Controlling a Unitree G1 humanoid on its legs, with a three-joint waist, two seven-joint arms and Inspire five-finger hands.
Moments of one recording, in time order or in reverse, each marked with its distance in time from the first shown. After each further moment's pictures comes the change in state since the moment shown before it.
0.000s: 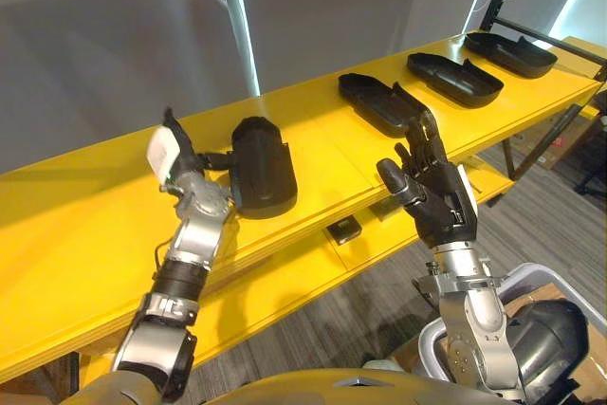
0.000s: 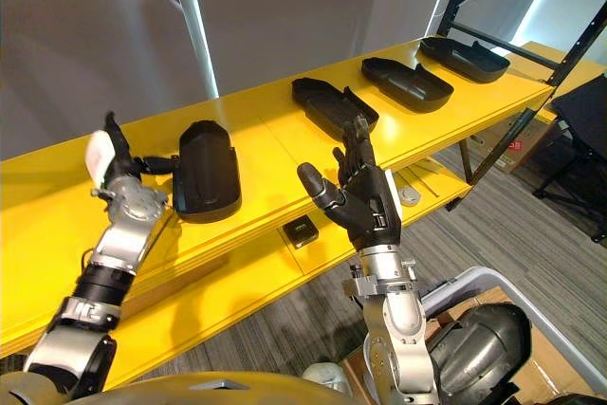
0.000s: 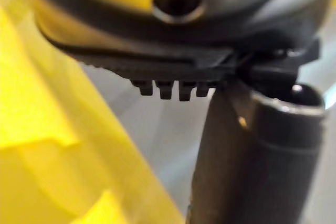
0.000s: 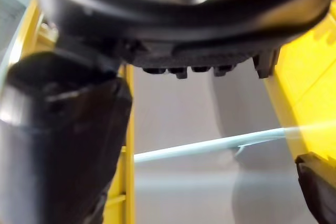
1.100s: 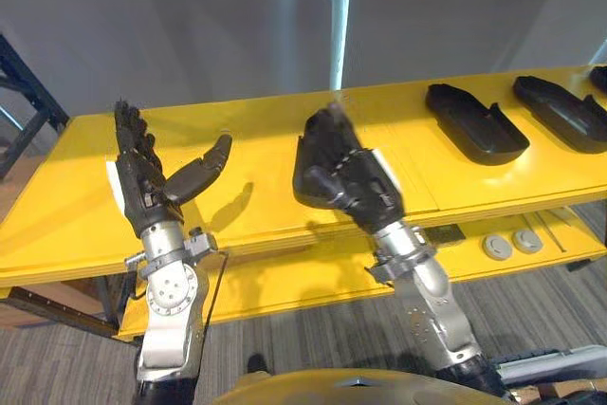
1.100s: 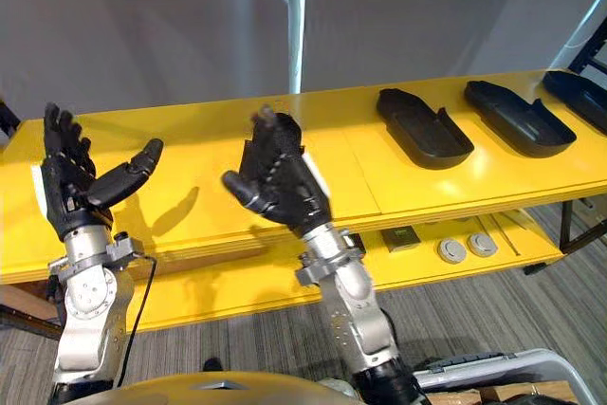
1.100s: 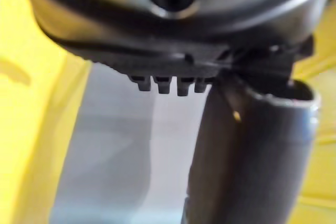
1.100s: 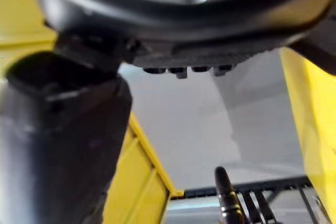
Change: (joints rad) left arm 0.663 -0.237 0.131 -0.542 -0.444 -0.655 -0.218; right arm -0.221 -0.002 0.314 0.173 0.083 0.034 0.109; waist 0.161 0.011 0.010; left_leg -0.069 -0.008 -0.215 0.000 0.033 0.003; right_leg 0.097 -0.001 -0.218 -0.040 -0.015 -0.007
